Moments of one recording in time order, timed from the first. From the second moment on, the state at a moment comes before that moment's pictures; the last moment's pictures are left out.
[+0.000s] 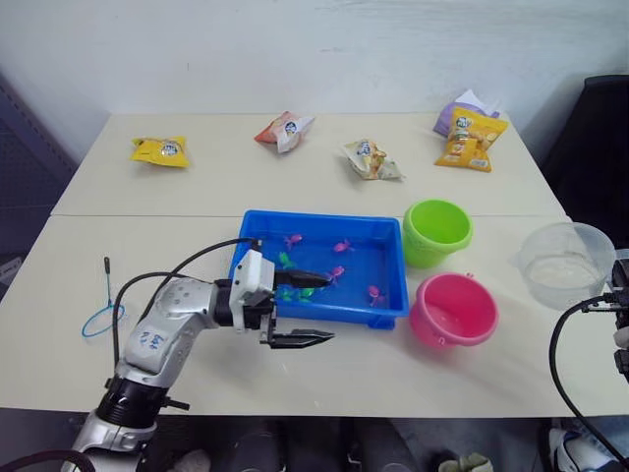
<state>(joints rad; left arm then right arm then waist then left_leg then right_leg) -0.34 0.49 -0.16 -0.16 -0.50 0.28 -1.12 0.26 -0.56 -0.60 -0.36 0.22 0.03 0.20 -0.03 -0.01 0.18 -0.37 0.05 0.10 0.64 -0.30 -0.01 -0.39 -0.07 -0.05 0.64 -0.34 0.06</state>
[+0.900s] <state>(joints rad) -0.40 0.41 -0.20 -0.02 -0.44 0.17 -1.19 0.36 -0.60 -0.57 -0.40 -0.25 -0.31 0.26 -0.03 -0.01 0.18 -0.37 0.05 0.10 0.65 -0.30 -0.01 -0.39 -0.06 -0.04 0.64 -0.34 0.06</state>
